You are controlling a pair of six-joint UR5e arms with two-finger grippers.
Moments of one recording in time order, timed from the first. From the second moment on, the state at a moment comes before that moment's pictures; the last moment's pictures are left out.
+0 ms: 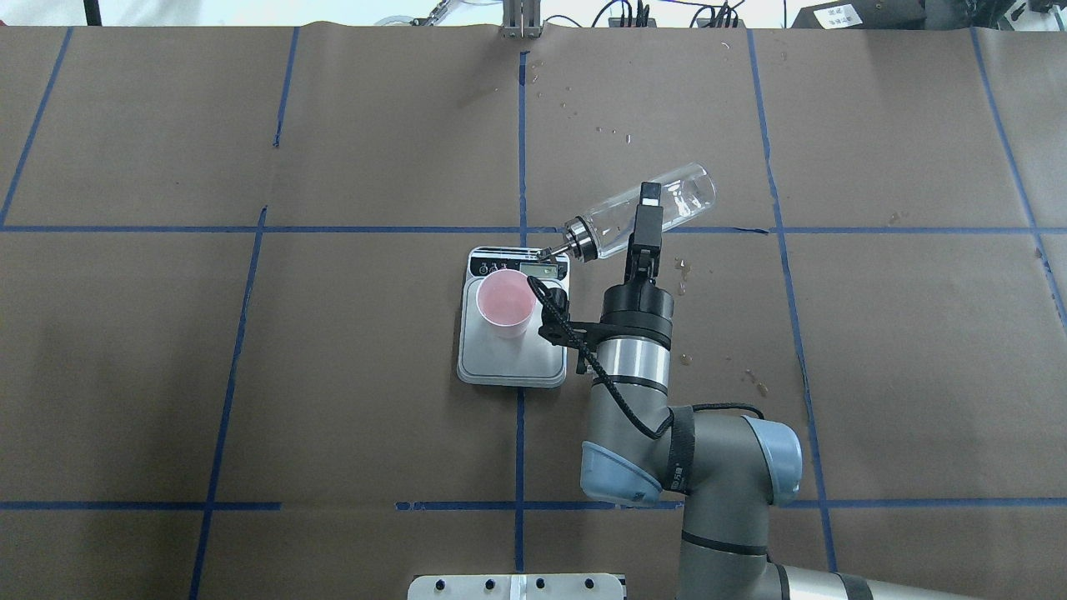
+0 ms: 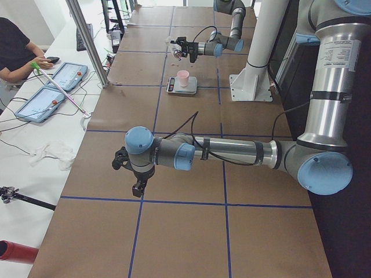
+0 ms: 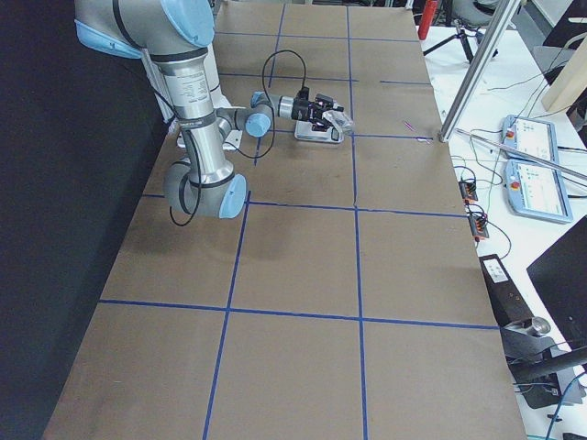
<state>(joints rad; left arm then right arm) -1.54 -1.64 -1.56 -1.70 -2.36 0.15 0.23 -1.08 1.68 -1.50 0.19 -0.04</state>
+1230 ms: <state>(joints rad) -1.54 -1.66 -1.47 -1.78 -2.36 0.14 0.23 -1.05 1.68 -1.50 0.05 -0.42</state>
